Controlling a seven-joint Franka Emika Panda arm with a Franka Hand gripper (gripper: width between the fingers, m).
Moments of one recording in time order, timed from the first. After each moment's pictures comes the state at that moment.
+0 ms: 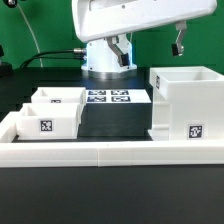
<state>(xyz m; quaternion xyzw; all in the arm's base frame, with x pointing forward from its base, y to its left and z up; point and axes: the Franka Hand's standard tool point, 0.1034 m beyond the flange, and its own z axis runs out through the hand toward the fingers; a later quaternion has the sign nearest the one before) 0.609 0.027 0.144 -0.99 0.12 -0.06 0.10</state>
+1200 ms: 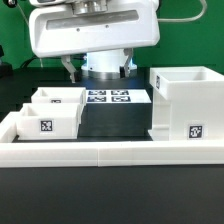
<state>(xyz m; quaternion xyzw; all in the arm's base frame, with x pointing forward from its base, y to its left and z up) 0.565 -0.048 0.106 -1.00 0.06 -0.04 0.05</state>
